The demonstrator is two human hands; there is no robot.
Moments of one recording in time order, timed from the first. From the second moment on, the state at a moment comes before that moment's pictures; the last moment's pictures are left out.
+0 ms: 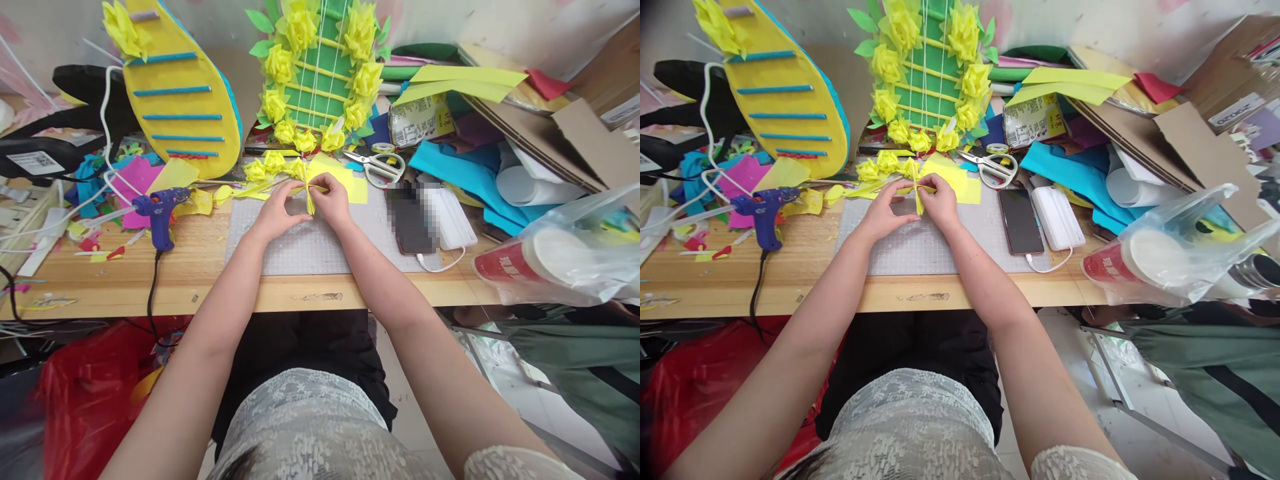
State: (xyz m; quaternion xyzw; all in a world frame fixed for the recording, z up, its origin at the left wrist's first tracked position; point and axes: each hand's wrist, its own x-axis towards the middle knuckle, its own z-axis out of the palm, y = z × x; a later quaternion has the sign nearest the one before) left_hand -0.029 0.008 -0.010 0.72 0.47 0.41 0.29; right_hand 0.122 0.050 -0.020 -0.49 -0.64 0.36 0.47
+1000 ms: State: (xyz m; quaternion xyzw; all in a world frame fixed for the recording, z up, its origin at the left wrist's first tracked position) left_hand -0.030 0.010 -0.011 0.72 0.46 0.41 0.31; right_hand 0.125 0.051 -0.020 -0.50 -0.60 0.39 0.49
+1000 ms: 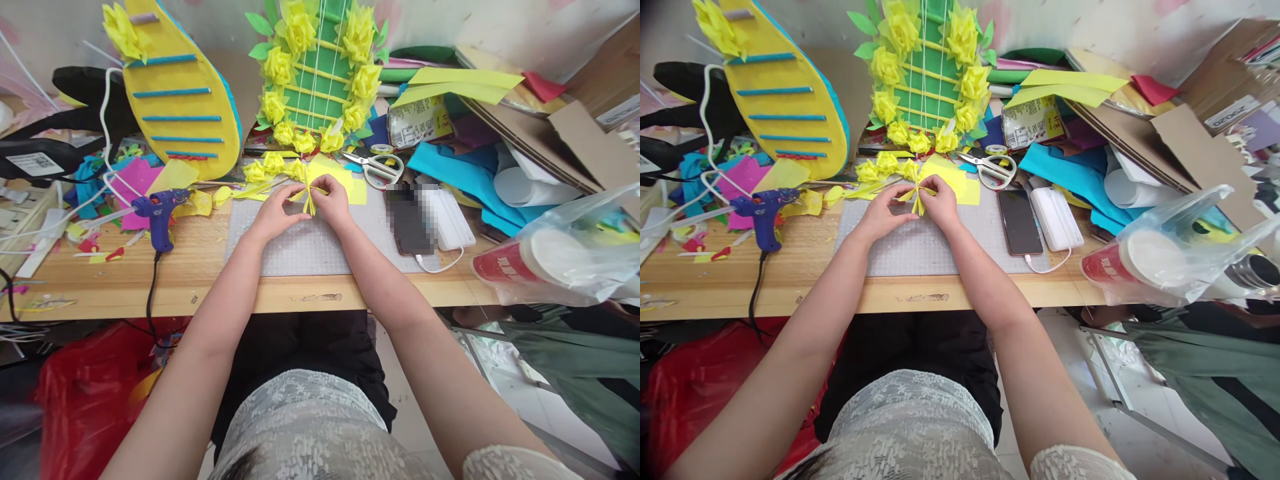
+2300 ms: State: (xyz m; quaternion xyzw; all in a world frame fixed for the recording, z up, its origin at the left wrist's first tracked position) left_hand -0.039 0.014 -0.011 0.64 0.59 0.47 0.18; right_hand 0.137 0.045 -0.015 -0.36 -0.82 0.28 0.35
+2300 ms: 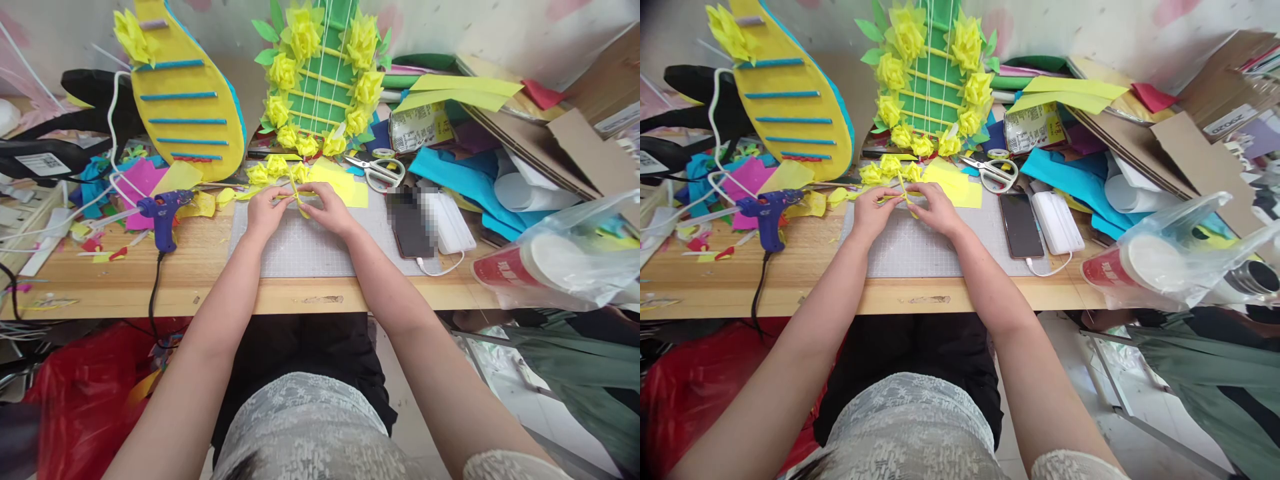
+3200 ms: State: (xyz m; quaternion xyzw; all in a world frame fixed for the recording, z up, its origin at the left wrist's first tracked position) left_hand -0.036 0.009 -0.004 0.71 0.58 0.39 0.14; right_hand 0.133 0.038 0.002 -0.44 -0.85 0.15 0.25
